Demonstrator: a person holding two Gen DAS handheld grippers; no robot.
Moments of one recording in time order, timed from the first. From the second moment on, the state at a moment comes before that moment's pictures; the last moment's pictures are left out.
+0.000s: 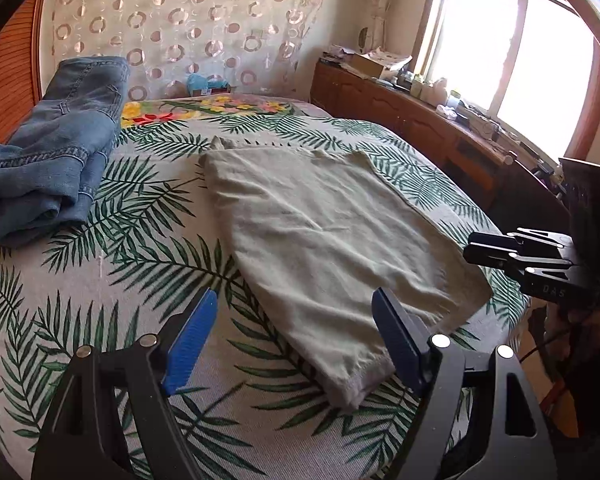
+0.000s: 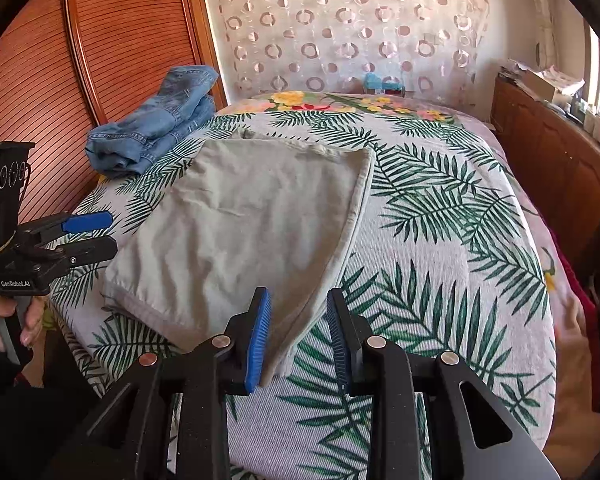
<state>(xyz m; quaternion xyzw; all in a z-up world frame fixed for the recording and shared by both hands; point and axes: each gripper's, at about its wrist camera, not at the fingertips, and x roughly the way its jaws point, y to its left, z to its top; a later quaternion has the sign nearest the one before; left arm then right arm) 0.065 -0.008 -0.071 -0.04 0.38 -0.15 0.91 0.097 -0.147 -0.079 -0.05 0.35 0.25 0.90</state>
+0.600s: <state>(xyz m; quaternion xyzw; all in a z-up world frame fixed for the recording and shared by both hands) 0.169 0.008 -0.047 -0.03 0.36 -0.15 0.92 0.182 -0.123 -0.078 -0.07 0.36 0.25 0.90</state>
